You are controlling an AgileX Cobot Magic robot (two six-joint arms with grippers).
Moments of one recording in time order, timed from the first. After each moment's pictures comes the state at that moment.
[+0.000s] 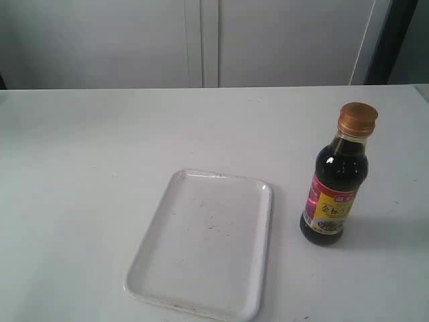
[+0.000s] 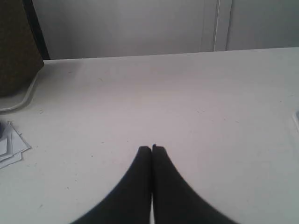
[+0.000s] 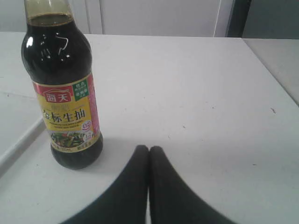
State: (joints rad) left arm -0.03 0.01 0.02 -0.11 0.22 0.13; right arm 0.04 0.01 -0.01 0.01 0.34 0.02
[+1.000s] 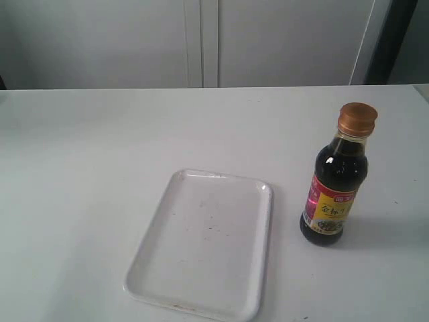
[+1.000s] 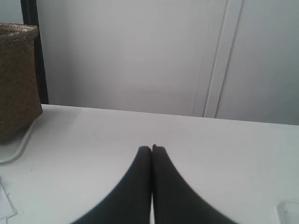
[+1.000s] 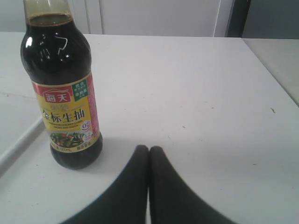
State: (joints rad) left arm -0.03 0.28 -0.24 -0.11 0.08 0.00; right arm 0.04 0.01 -0.01 0.01 0.34 0.02
